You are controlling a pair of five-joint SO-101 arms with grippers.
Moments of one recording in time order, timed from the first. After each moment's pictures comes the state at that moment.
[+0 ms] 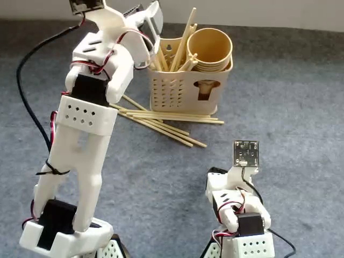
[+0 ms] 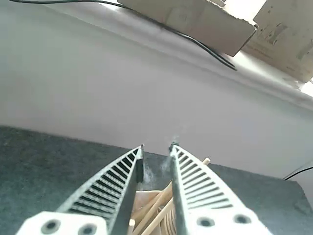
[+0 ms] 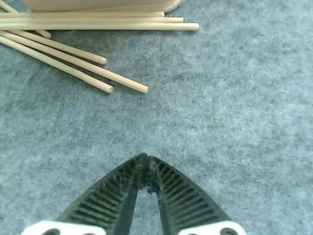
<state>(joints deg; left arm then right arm) 10.5 -10.2 -11.2 40.5 29.2 -10.0 -103.6 96.0 61.3 -5.1</state>
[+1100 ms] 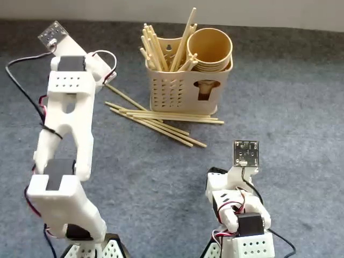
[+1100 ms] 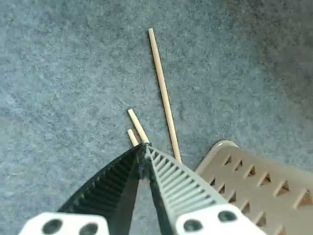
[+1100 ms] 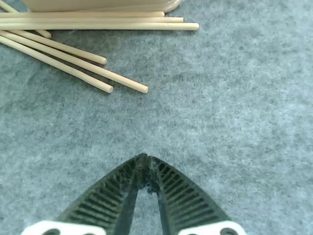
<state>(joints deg) -6.7 14.2 -14.2 70.4 49.0 -10.0 -103.6 96.0 61.3 -5.1</state>
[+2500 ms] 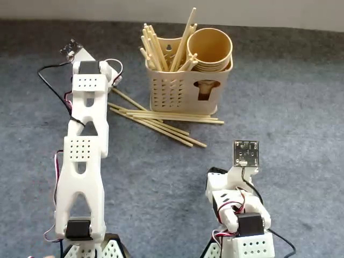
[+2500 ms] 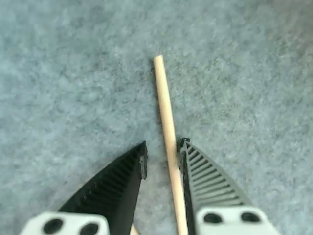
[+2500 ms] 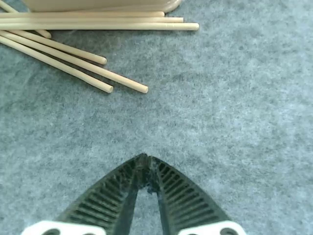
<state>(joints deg) -8.0 74.9 -80.0 82.0 51.9 -10.0 -103.6 96.0 61.3 -5.1</state>
